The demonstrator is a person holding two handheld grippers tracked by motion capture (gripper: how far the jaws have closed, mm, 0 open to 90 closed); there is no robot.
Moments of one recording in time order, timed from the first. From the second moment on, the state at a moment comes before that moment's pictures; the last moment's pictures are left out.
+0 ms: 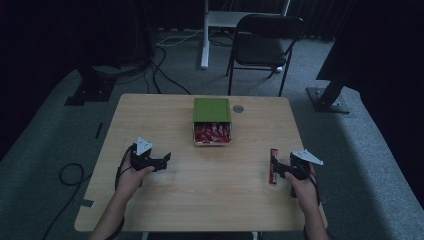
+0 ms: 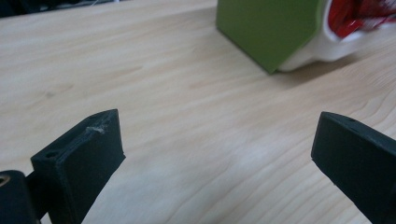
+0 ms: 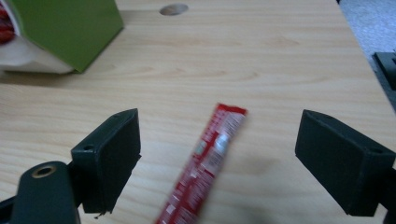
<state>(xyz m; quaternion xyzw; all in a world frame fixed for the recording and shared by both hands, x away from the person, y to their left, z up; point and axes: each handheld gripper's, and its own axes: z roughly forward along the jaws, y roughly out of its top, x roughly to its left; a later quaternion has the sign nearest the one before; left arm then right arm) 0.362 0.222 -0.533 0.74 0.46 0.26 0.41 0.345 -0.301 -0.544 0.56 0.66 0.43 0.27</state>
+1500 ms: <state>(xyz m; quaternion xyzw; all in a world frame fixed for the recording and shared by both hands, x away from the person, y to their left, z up) 0.295 0.302 -0.559 0.68 0.60 0.27 0.31 0.316 -0.328 -0.567 0.61 0.68 0.32 0.25</state>
